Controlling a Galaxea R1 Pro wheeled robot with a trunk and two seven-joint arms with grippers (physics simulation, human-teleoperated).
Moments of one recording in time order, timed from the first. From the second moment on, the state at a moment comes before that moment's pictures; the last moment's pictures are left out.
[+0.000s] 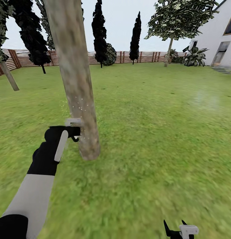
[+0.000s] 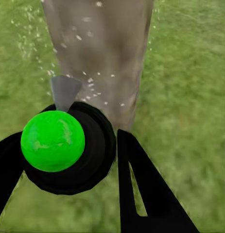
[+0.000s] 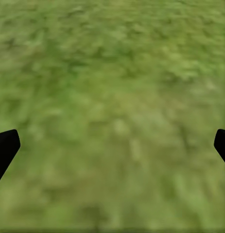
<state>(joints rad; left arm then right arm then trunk) -0.90 0.01 -0.04 -1.33 0.17 1.01 0.22 -0.34 -0.12 -0.56 -0.10 0.40 -0.81 0.18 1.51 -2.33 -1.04</state>
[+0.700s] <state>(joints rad) -0.63 0.02 -0.05 -1.36 0.18 0.95 0.25 -0.34 -0.12 -0.56 -0.10 0.40 -0.81 0.18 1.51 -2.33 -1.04</state>
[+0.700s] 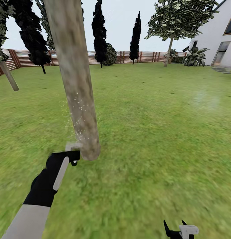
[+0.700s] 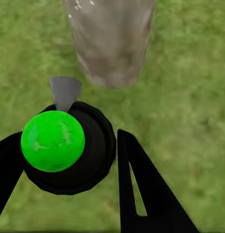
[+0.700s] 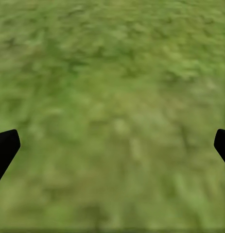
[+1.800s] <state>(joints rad) -0.48 0.01 -0.05 -1.07 0.19 0.47 0.43 -0.34 -0.11 -0.56 -0.10 0.40 -0.81 0.18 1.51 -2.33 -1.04</state>
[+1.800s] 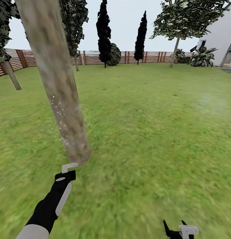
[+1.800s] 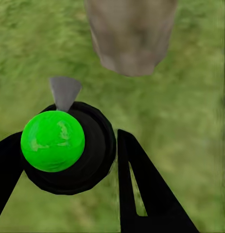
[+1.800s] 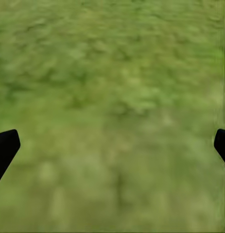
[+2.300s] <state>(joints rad) -0.48 0.01 -0.04 -1.07 0.19 0.47 0.43 -0.34 -0.11 -0.56 -0.10 0.40 -0.81 0.18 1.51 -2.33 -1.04</state>
